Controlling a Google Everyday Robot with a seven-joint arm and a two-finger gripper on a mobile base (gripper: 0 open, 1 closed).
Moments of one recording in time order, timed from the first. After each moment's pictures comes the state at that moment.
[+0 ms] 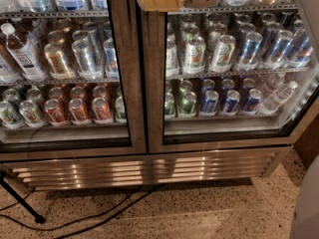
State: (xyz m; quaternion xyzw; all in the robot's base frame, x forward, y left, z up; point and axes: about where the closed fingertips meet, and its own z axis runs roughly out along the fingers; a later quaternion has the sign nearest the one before) arm 0.619 0.016 1.056 -0.58 0.57 0.37 0.46
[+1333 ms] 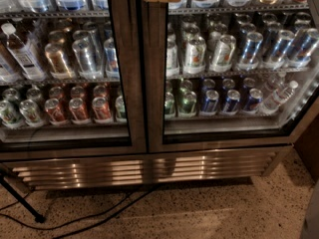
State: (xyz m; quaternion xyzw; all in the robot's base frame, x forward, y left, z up) arm 0.620 0.011 1.077 -0.55 0.58 0.36 0.47
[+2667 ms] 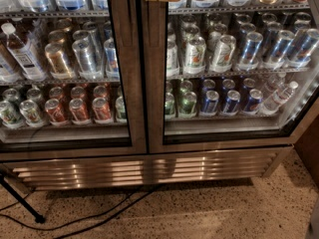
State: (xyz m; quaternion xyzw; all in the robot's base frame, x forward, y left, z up) arm 0.621 0.011 1.080 -0.54 0.59 0.36 0.48
